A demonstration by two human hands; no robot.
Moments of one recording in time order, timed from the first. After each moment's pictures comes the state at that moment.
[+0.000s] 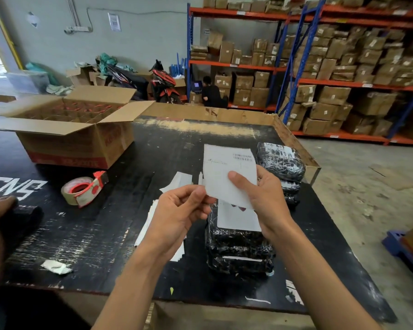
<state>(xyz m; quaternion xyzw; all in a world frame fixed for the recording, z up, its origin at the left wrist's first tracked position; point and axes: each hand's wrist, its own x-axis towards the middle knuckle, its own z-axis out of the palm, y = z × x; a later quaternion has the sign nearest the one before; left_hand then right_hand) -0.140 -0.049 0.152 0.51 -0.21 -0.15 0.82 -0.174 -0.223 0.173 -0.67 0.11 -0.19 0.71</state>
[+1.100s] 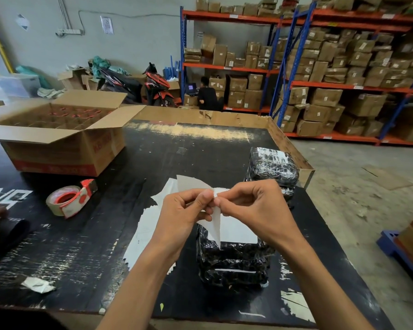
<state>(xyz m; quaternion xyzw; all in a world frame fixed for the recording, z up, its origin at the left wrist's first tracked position) -0.125 -0.085 0.156 0.60 -0.20 -0.10 0.77 -0.194 -0.234 0.196 -0.83 -0.04 -0.21 0.52</state>
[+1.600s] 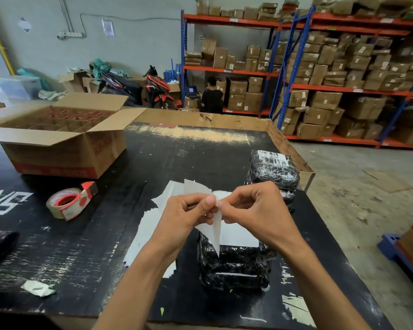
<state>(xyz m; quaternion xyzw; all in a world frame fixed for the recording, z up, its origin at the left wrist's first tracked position) -0.117 -0.080 0.154 0.60 -0.25 -0.14 0.75 -0.194 -0.230 0.201 -0.84 -0.01 -0.19 0.50</state>
